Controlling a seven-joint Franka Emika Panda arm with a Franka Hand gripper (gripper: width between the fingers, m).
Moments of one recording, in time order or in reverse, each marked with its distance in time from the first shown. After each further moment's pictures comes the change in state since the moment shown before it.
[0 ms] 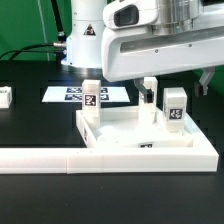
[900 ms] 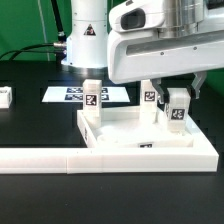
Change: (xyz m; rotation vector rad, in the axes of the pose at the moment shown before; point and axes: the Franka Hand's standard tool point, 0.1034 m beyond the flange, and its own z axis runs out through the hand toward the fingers) arm -0.002 -0.005 0.003 0.000 0.000 -0.010
